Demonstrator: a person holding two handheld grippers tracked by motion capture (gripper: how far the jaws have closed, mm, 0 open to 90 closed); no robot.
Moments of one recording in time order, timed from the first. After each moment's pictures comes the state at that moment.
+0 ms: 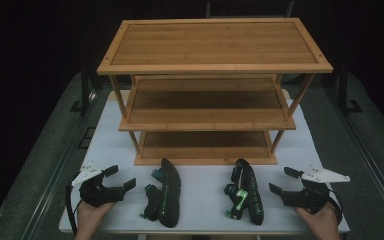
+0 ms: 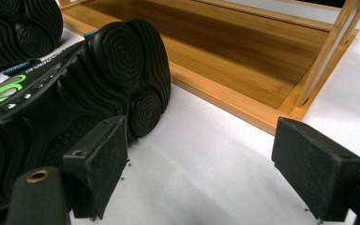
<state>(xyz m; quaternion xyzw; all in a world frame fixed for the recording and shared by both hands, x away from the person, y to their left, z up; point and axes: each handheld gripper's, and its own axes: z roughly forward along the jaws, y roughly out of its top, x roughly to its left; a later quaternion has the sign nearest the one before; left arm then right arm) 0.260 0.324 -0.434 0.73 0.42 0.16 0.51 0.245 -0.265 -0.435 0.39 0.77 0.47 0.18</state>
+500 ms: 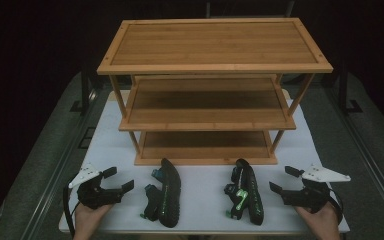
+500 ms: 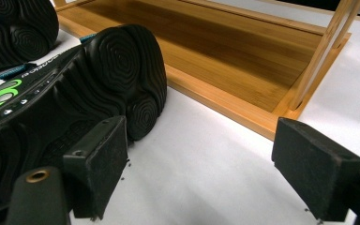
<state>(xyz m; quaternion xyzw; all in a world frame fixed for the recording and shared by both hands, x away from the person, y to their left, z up) 0.253 0.328 -0.434 0.73 0.42 0.16 0.51 0.244 -0.264 -0.433 0.39 0.77 0.47 0.19</state>
